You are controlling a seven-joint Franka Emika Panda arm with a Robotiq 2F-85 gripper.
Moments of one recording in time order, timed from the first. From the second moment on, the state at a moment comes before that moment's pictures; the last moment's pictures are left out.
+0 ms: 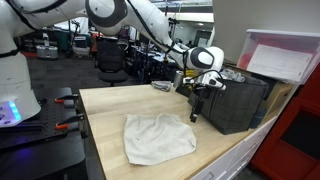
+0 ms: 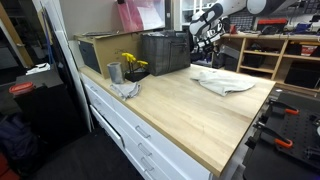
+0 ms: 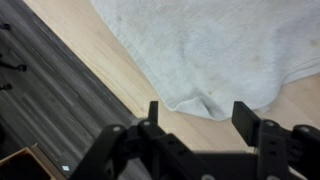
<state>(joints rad) -0.29 1.09 -0.29 -0.94 -0.07 1.80 0.47</state>
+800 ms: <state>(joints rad) -0.22 1.02 -0.10 -1.16 0.03 1.84 0.42</state>
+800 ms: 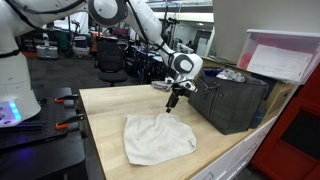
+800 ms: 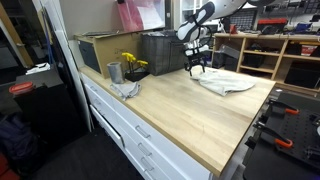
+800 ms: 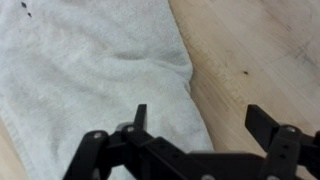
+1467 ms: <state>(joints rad) -0.12 1.09 -0.21 -1.18 -0.12 1.96 0.38</state>
